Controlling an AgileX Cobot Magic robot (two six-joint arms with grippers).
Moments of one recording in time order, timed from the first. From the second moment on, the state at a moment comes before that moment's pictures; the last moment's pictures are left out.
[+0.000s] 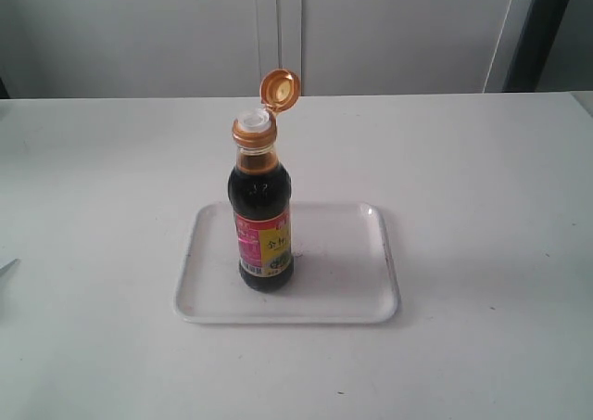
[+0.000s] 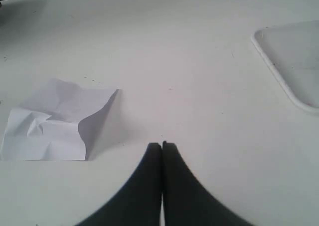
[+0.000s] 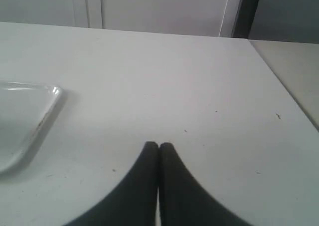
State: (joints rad) left arm -0.09 0.00 0.02 -0.10 0.42 0.17; right arm 0.02 0.01 0.00 -0.01 0.32 -0.02
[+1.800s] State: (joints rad) left arm -0.09 0.00 0.02 -0.10 0.42 0.18; right arm 0.02 0.01 0.00 -0.01 0.34 -0.02
